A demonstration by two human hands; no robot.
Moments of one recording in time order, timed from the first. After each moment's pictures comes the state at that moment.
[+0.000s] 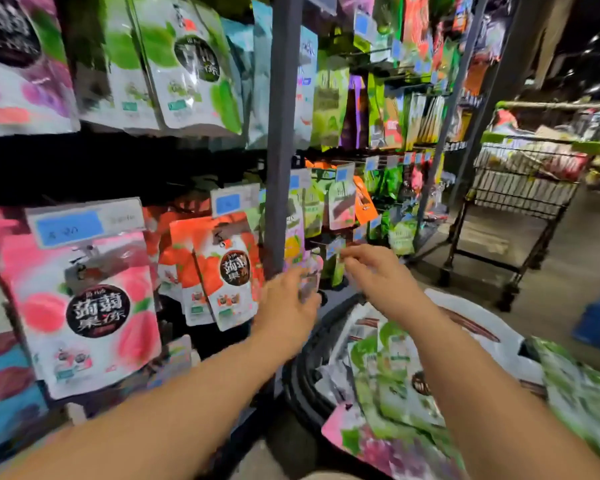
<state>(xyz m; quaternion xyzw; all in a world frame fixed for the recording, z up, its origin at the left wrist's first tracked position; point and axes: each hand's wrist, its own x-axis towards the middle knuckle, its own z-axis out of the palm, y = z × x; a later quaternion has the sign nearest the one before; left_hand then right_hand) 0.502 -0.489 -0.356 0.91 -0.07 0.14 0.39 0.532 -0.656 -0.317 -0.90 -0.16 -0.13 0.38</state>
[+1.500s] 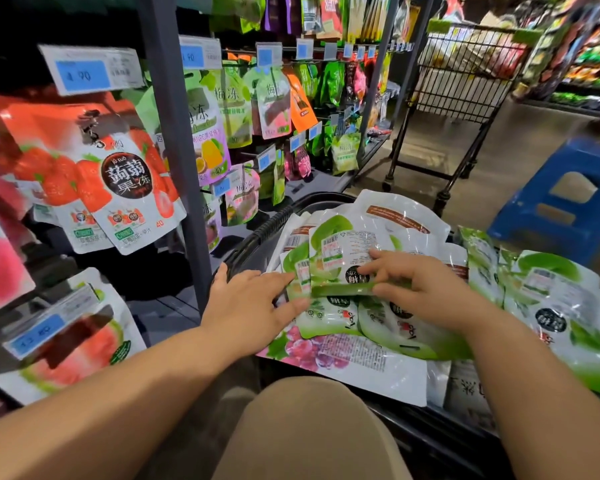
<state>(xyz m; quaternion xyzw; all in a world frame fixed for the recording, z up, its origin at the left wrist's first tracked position) 0.477 -0.541 -0.453 0.97 -0.19 -0.02 0.15 0.449 -0.804 -0.410 -0.94 -0.14 0.01 0.31</state>
